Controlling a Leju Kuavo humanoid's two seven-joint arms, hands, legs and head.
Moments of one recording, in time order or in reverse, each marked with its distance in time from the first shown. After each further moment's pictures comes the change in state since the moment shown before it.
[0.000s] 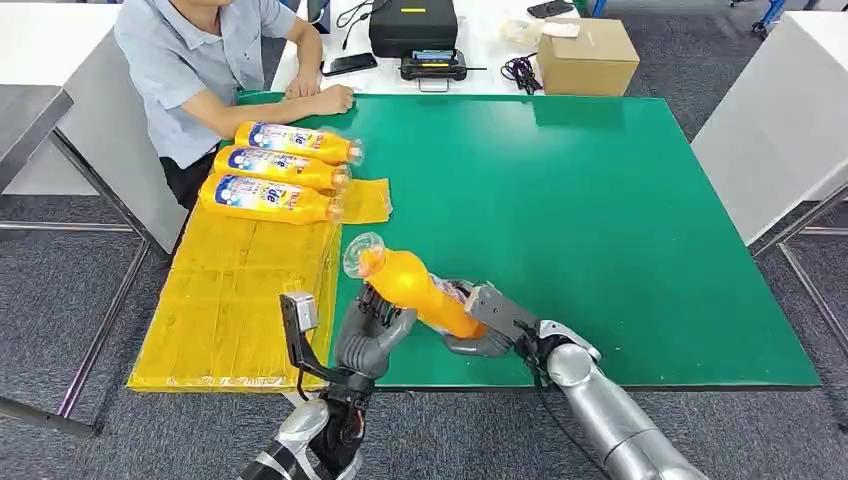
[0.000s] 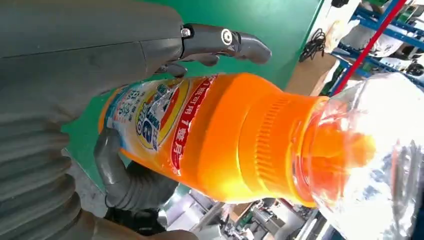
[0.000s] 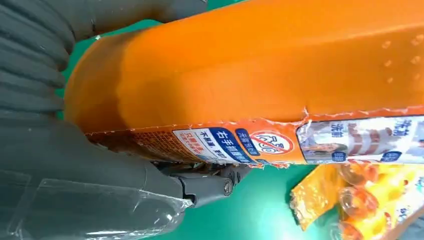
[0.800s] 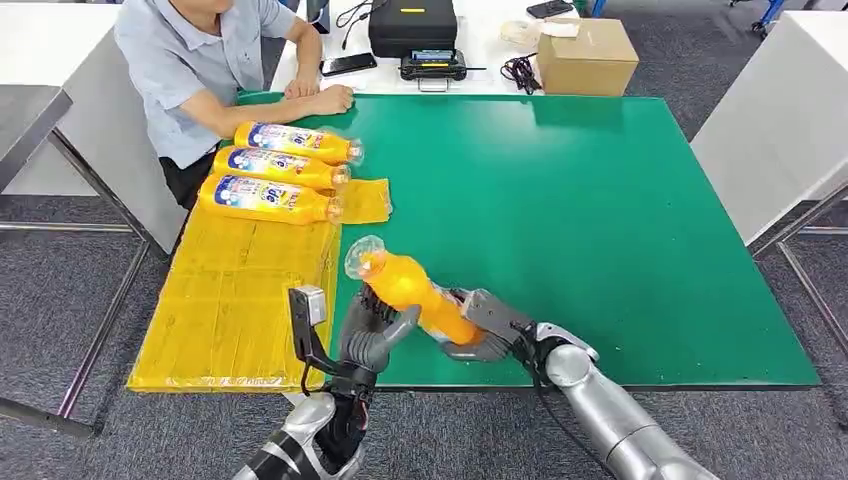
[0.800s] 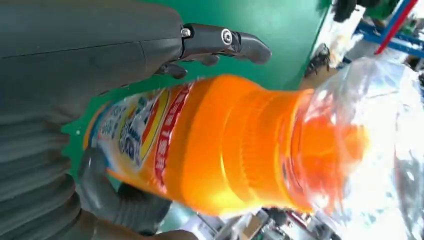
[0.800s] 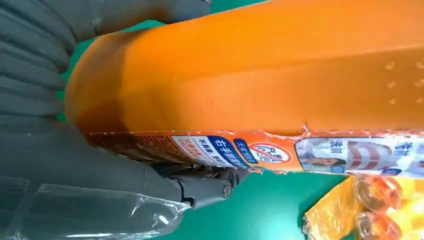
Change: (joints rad) left arm -0.058 -0.013 -0.016 0.097 -0.018 0.068 -0.031; right arm -0.019 -0.023 0.076 0.026 -0.063 0.007 0.031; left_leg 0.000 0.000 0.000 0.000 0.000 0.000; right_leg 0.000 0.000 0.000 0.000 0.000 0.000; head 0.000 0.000
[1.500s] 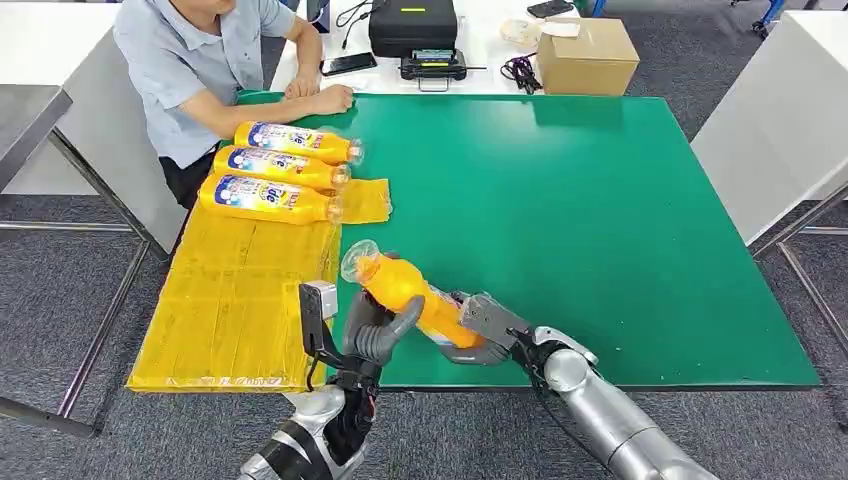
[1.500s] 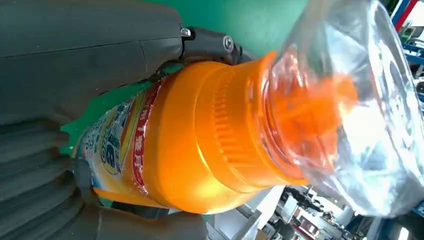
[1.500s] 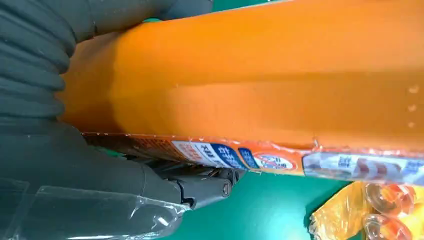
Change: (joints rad) left arm -0.043 -0.032 0.010 0.090 -0.048 0.012 -0.032; right arm 0.002 -0.013 0.043 -0.001 0.014 -0.051 -0.002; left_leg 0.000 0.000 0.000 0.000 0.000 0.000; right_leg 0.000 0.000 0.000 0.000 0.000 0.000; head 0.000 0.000
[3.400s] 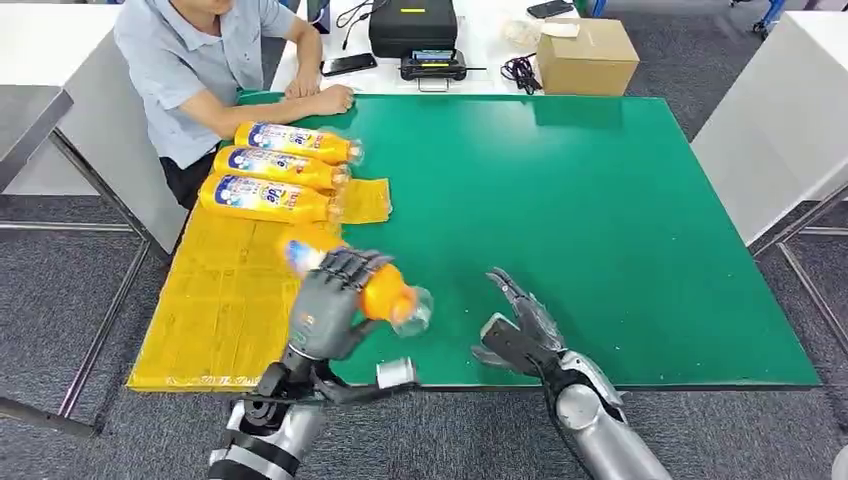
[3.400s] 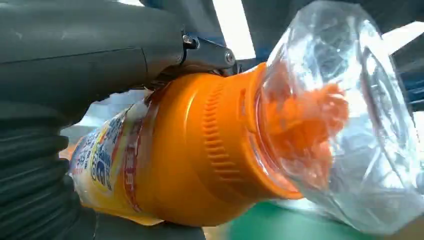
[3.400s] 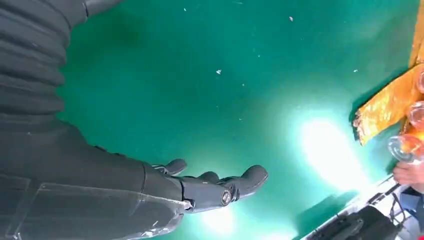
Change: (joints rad) left arm 0.150 0.010 0.376 -0.327 -2.049 0.406 0.234; right arm 0.196 0.040 -0.266 -0.127 0.323 -0.299 -0.040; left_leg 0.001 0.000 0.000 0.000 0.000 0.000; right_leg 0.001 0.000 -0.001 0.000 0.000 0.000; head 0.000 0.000
